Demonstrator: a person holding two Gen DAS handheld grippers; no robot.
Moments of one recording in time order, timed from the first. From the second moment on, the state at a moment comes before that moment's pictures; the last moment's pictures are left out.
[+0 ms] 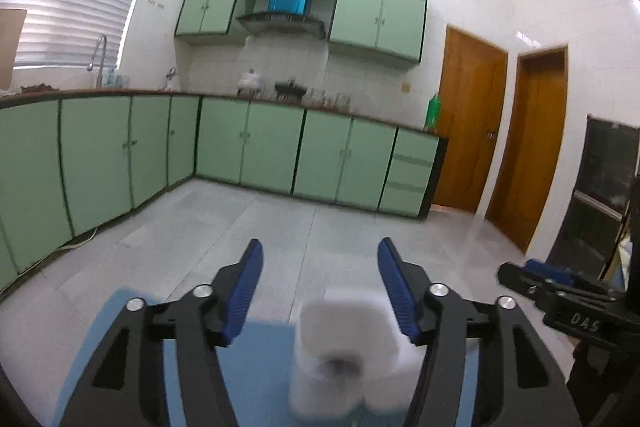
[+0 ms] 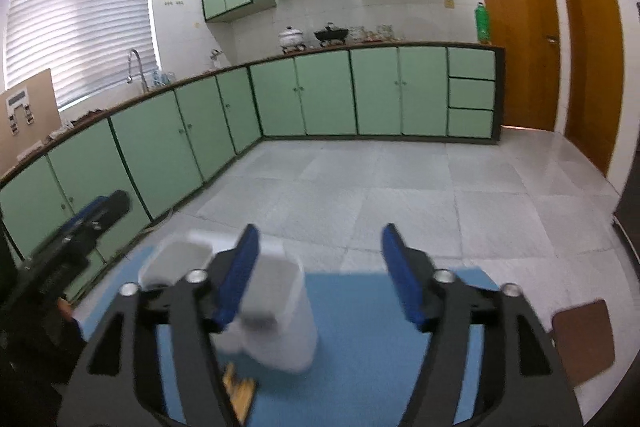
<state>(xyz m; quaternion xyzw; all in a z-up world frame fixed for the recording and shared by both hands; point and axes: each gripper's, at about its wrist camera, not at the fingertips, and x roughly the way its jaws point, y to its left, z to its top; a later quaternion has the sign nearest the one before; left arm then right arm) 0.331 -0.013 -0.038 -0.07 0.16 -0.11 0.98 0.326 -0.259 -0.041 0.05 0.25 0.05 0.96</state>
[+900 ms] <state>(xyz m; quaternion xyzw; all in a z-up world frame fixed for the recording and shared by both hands) 0.143 -0.005 -0.169 0.01 0.44 -0.07 0.90 0.095 -0.204 -0.155 0.00 0.44 0.10 0.89</state>
